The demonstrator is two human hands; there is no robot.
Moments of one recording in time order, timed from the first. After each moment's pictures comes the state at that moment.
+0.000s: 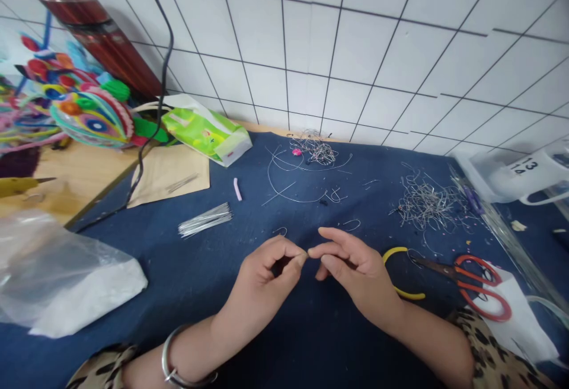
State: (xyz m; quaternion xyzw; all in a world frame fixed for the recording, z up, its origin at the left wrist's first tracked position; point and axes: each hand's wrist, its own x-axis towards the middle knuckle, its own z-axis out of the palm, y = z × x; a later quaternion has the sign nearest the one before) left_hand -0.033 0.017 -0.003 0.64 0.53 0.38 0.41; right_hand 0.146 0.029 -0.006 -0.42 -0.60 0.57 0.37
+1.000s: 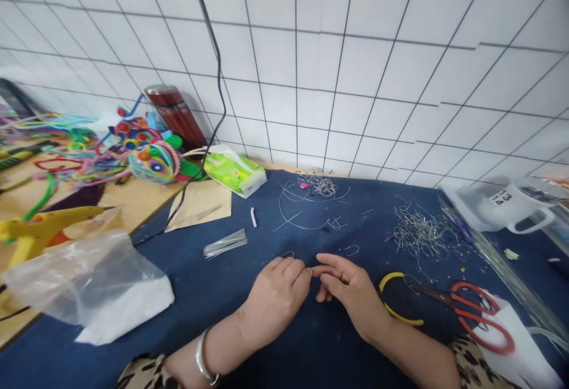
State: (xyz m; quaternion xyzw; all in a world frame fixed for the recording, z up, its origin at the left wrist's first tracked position) left_hand -0.037 0.020 -0.011 0.89 0.42 0.18 -0.05; right_hand 0.139 0.027 -0.011 -0.42 -0.49 0.66 0.38
